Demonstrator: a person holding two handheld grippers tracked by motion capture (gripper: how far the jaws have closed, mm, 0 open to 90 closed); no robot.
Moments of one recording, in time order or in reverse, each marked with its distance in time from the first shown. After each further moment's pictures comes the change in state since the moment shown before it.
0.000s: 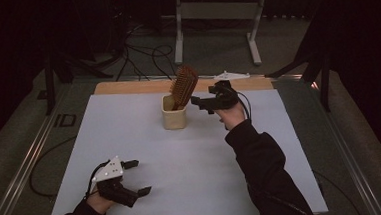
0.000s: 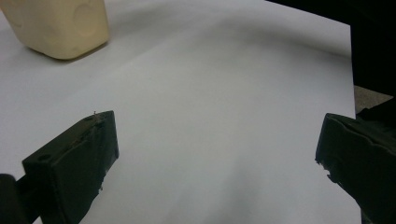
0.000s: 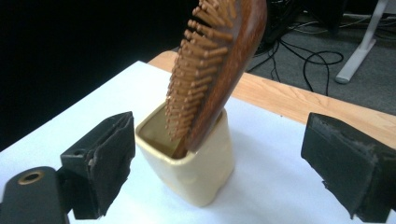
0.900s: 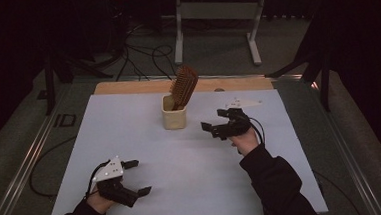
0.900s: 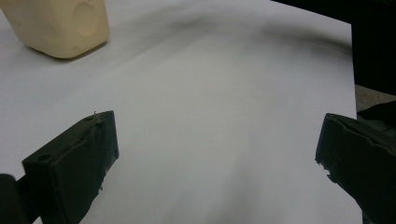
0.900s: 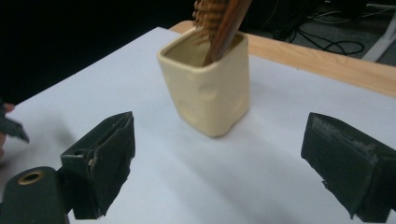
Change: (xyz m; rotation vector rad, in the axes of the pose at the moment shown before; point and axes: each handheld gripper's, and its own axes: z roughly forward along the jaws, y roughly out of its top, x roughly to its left) left arm 0.000 0.000 0.000 0.003 0.002 0.003; right arm 0.005 -0.067 -0.038 0.023 0.066 -0.039
